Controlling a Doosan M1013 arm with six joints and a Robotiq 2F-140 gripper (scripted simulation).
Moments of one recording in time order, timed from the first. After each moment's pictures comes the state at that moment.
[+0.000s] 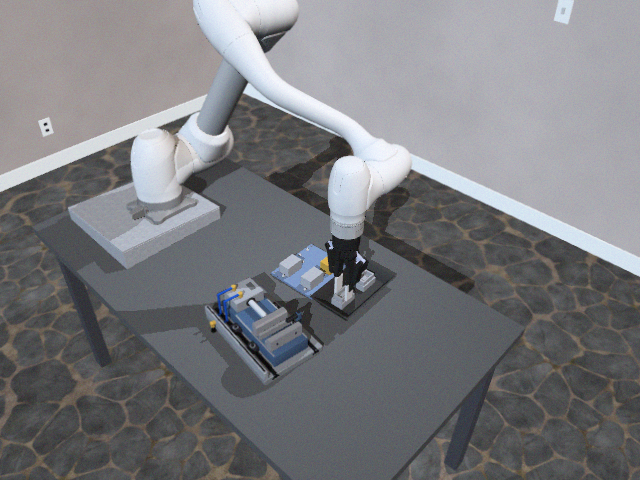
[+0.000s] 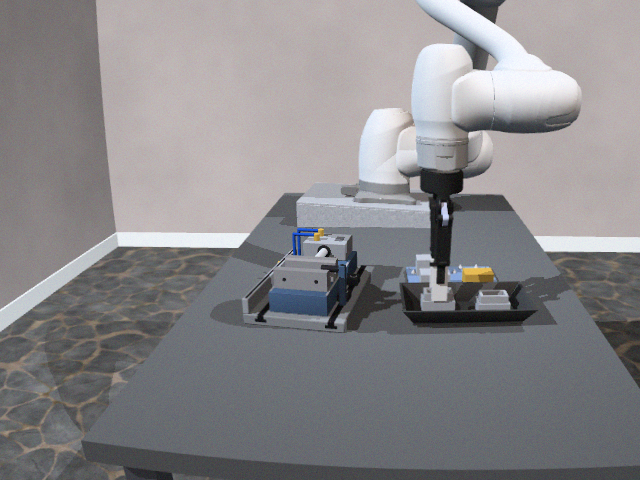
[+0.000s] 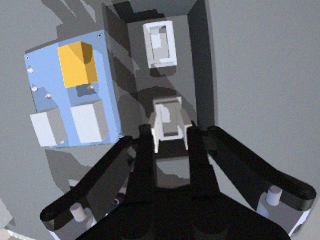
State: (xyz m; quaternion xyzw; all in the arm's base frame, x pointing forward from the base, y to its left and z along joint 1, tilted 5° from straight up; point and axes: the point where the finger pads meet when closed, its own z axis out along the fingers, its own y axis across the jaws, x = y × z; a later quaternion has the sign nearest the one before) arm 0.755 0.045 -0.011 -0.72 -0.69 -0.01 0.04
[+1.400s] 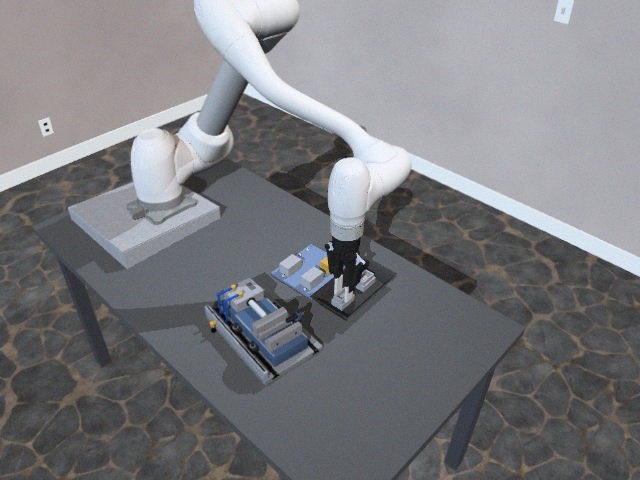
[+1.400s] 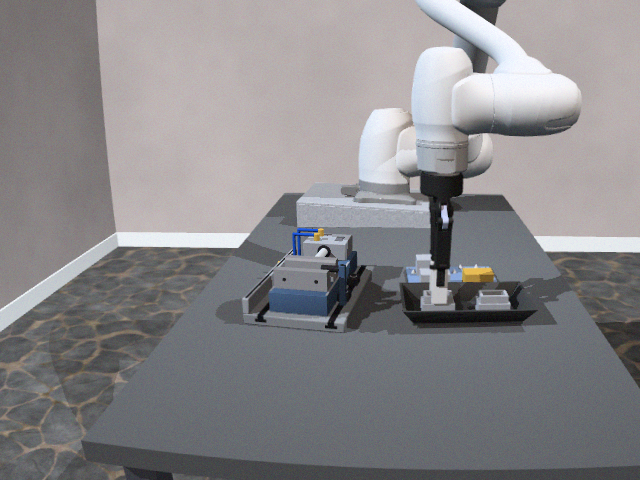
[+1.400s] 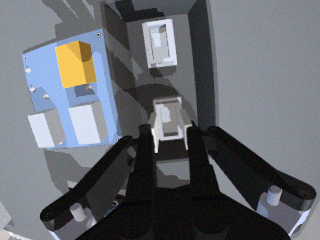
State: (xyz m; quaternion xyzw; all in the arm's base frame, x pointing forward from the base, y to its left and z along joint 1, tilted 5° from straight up) arm 0.755 0.045 -0.017 -0.72 -0.69 -0.01 0.04
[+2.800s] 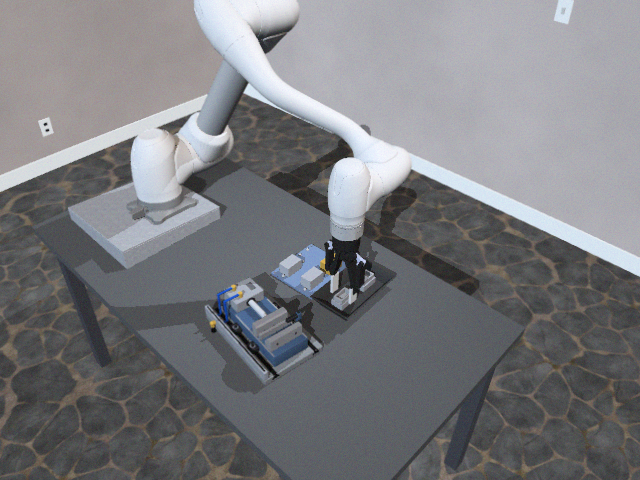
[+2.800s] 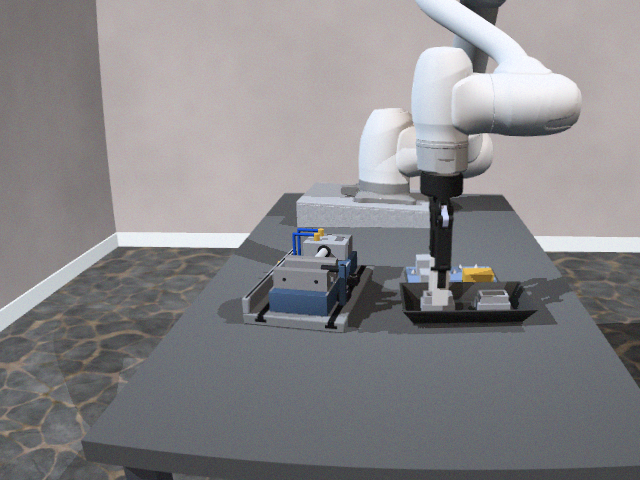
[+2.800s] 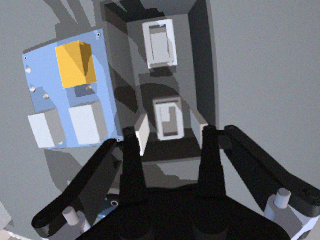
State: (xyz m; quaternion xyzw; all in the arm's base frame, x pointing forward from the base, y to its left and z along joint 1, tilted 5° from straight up) arm 0.755 0.045 -0.017 -0.72 -0.69 -0.01 0.04
